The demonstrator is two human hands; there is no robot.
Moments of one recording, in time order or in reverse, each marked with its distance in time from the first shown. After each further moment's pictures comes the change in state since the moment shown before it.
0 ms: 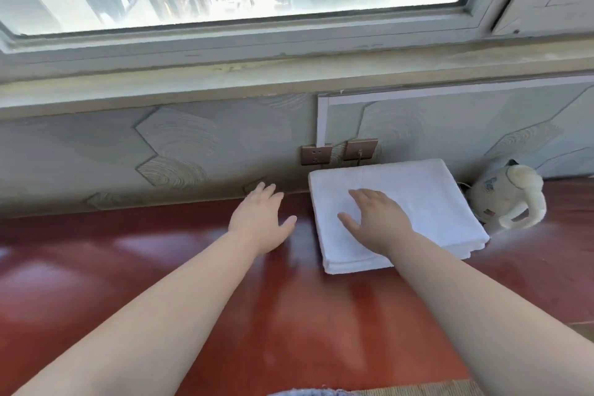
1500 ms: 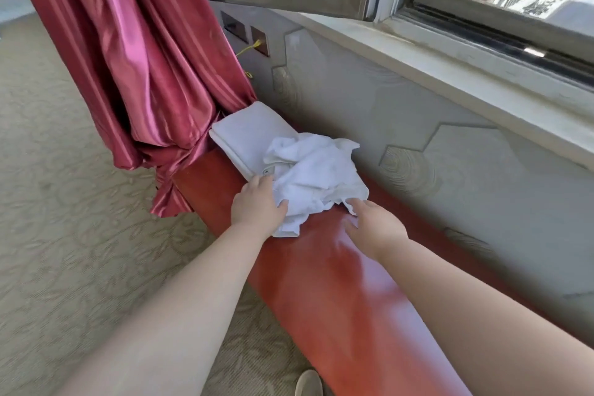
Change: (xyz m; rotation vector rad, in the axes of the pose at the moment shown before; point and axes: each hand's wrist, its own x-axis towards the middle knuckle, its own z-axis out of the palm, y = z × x) left_hand -0.474 -0.784 -0.029 -0.336 0.335 -1.141; right_hand 0.076 -0.951 0.198 -0.074 -0.286 -0.769
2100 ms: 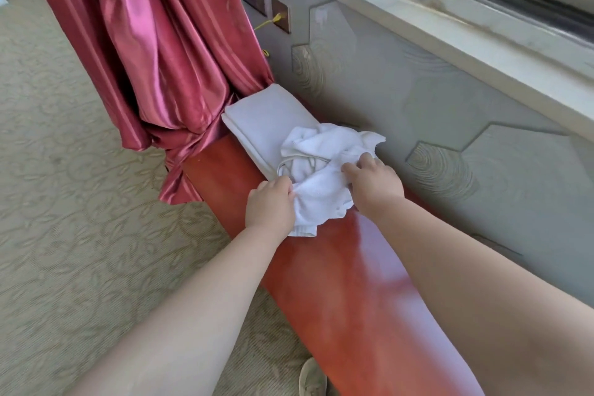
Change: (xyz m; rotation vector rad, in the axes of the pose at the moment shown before) left_hand 0.023 -0.025 0.027 -0.036 0.117 0.059; right_hand 0.110 -0.041 -0.001 -0.373 0.083 -0.162
